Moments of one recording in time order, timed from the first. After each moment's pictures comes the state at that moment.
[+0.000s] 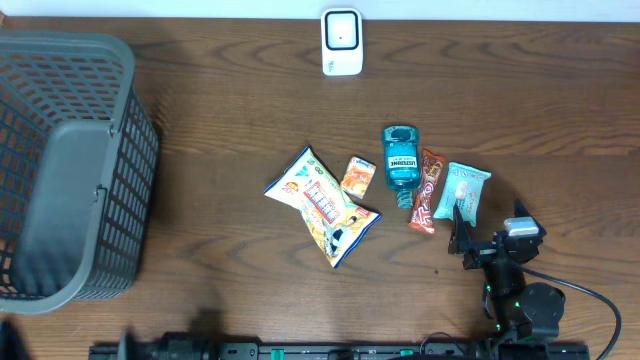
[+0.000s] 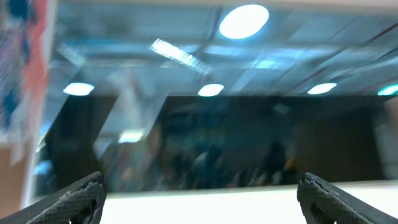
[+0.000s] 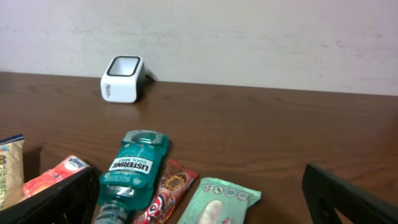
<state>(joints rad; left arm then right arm) -0.05 0.01 1.01 -0.37 0.07 -0.04 -0.03 0.01 0.01 -0.06 -0.13 -0.01</state>
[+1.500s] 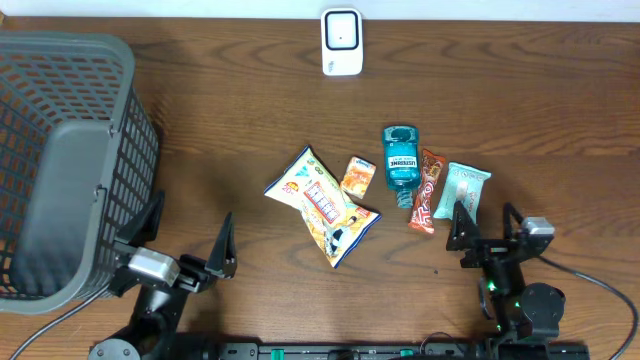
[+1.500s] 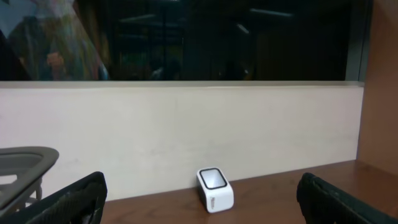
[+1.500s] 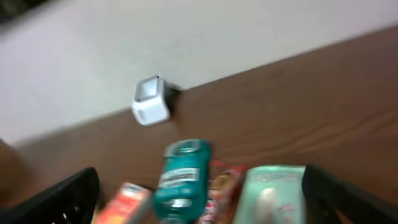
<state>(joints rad) 0.00 0.01 0.35 -0.03 0.34 -0.13 -0.03 0.01 0.01 -0.06 -0.17 0.44</state>
